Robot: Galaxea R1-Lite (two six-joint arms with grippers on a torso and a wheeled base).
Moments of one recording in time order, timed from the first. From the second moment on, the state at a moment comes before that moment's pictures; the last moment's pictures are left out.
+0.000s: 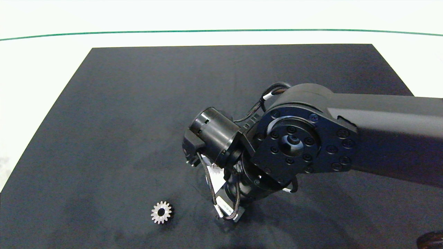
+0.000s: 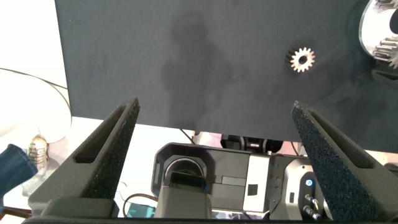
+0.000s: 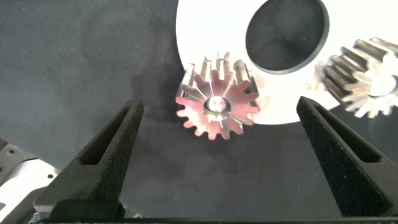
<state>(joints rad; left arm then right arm) -0.07 1.11 -1.75 1.45 0.08 -0.19 1.00 2.15 -2.00 1.02 -0.35 0.04</state>
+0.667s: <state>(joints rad) -0.07 1.11 -1.75 1.45 0.08 -0.18 0.99 2.19 -2.00 1.00 -0.35 0.04</state>
